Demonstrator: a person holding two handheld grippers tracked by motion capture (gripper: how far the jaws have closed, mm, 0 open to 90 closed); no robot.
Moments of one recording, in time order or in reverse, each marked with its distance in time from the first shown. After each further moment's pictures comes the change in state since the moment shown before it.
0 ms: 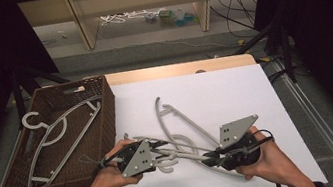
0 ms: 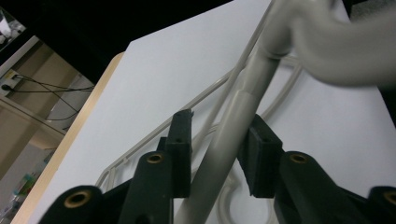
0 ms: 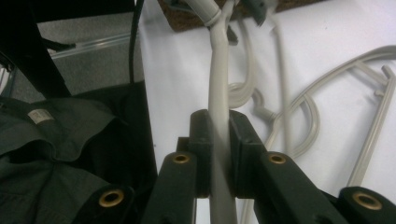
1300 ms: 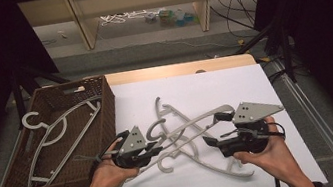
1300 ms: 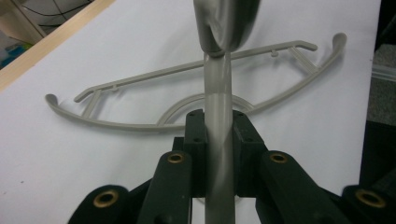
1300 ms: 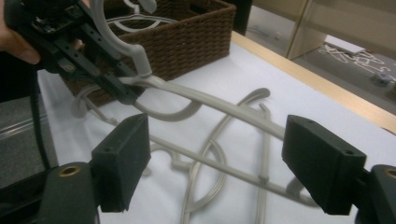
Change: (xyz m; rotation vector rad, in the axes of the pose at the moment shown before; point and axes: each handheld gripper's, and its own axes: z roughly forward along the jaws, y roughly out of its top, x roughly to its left) left arm 0.016 0.003 -0.012 0.161 0.045 -0.456; right arm -0.014 0.003 -0.021 -0.253 -0.342 0.167
